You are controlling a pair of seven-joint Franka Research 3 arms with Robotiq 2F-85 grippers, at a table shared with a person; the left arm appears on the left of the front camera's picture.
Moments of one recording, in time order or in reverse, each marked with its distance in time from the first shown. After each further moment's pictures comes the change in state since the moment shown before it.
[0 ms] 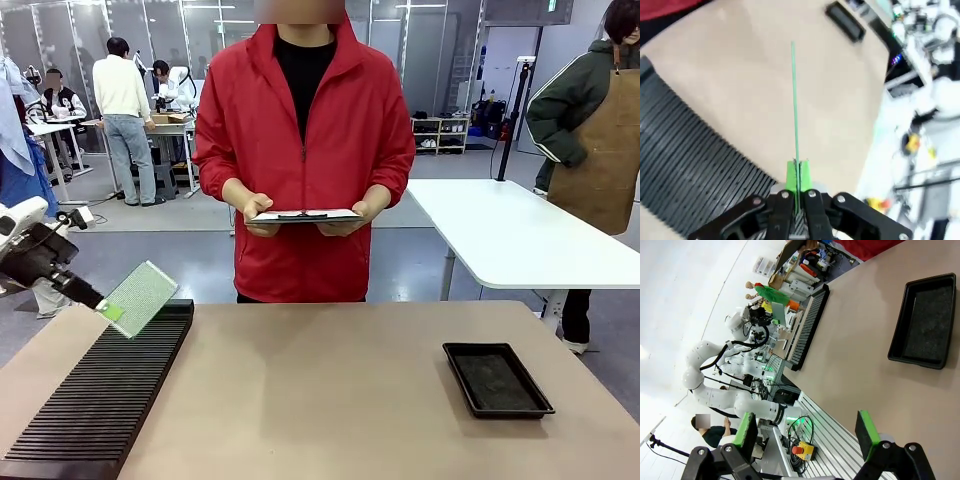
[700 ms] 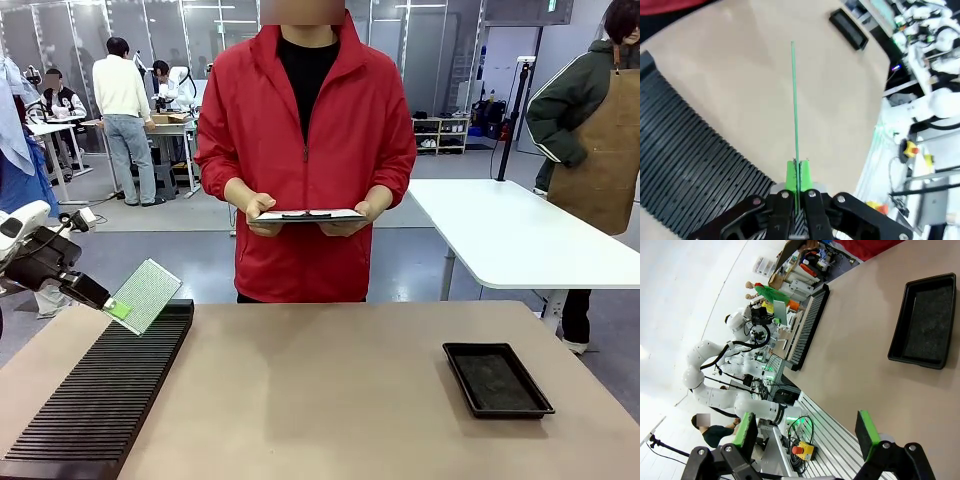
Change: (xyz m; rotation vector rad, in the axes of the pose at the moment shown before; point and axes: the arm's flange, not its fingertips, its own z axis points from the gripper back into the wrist) left arm 0.000 0.002 -0.004 0.006 -0.003 0.019; right arm 0.000 0.000 0.000 0.000 0.000 0.000
